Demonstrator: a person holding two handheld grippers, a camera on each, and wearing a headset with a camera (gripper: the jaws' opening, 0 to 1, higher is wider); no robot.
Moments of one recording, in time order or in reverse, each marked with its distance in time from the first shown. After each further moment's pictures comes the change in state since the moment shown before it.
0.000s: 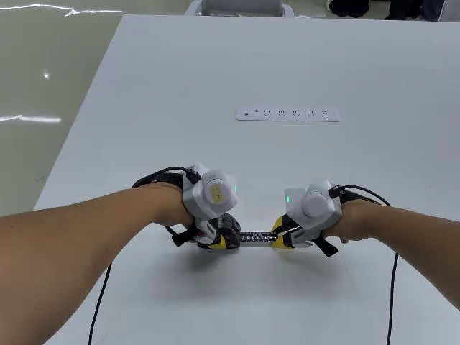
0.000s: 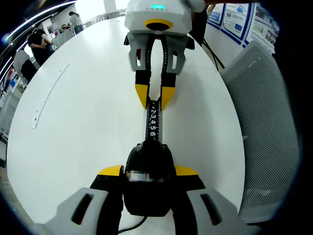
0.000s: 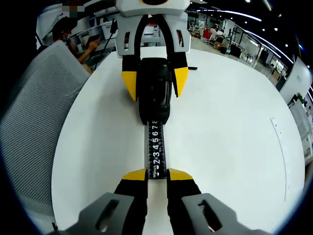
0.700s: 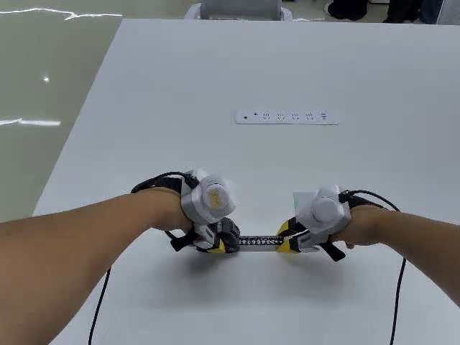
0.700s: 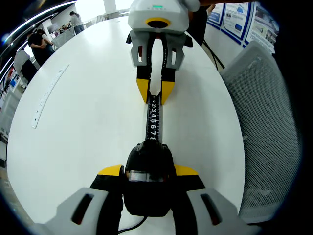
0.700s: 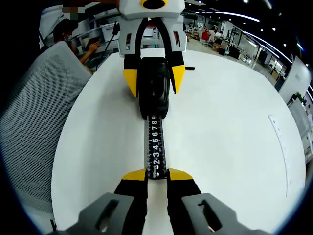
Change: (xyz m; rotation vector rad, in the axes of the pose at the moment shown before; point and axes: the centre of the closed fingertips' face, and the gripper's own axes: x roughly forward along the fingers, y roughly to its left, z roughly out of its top) left arm 0.000 0.000 0.000 -0.001 -0.003 0.001; right arm -0.007 0.001 -0.008 0.011 -0.022 -0.002
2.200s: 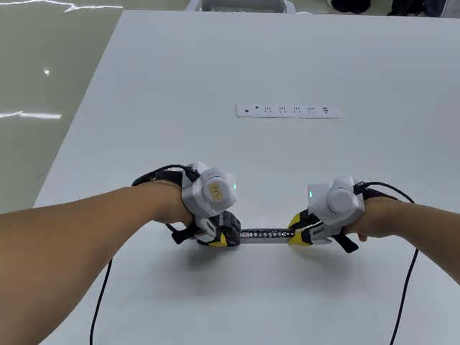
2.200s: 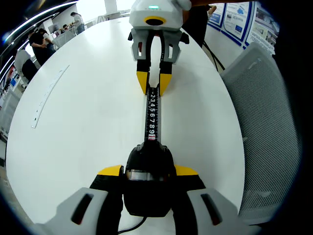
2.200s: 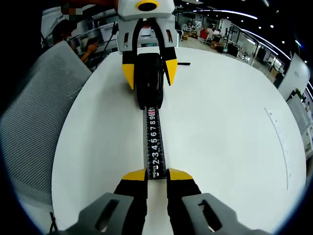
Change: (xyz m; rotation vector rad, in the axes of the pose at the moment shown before) left arm 0.001 -0.001 0.002 -0.009 -0.011 0.000; right arm -0.012 -0.004 -0.020 0.017 0.009 -0.003
